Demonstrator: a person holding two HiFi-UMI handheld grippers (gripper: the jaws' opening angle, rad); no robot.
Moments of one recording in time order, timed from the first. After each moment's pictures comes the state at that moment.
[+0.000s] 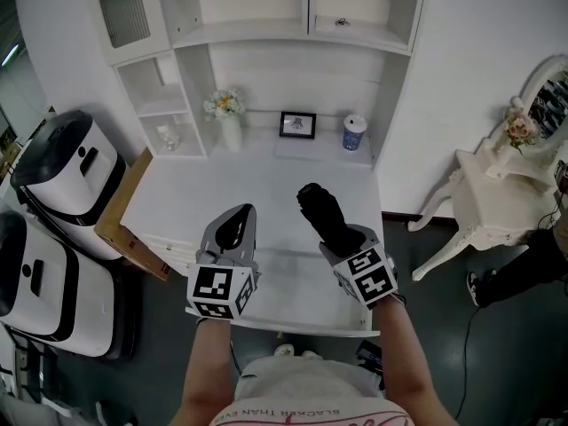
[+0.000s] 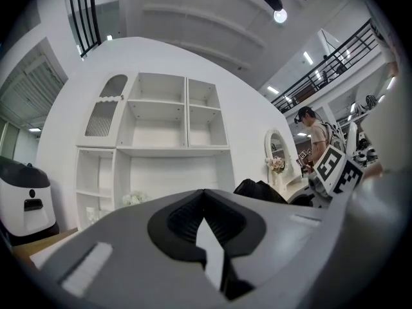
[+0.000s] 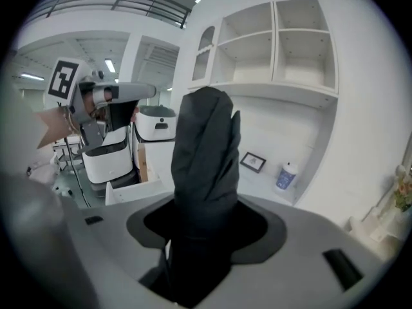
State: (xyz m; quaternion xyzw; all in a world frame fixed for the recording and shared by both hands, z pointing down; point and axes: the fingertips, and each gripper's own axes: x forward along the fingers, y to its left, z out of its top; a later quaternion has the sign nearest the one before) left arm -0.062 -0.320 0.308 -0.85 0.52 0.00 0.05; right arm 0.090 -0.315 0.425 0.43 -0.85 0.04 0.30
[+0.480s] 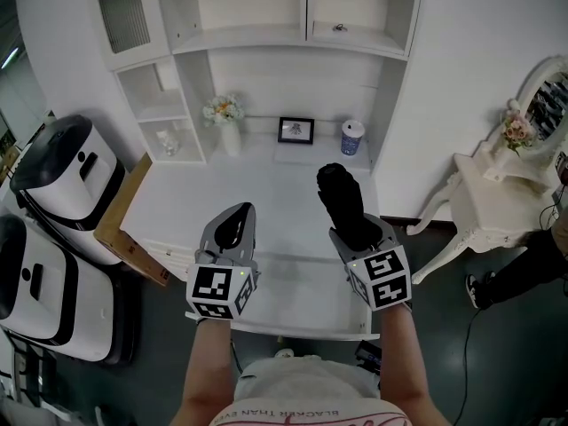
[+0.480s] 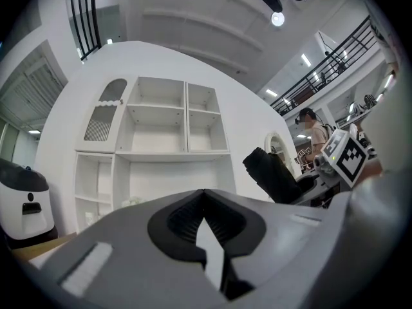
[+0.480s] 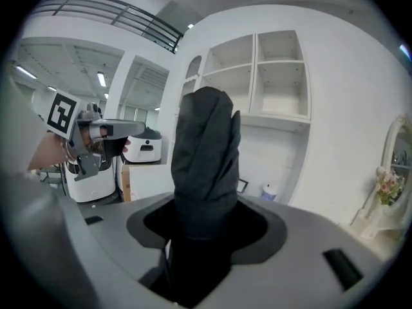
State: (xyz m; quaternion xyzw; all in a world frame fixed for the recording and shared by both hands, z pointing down) left arm -0.061 -0.323 0.293 -0.85 0.52 0.01 0.07; right arm 0.111 -0.319 0.355 0.49 -0.84 -0.01 0.20
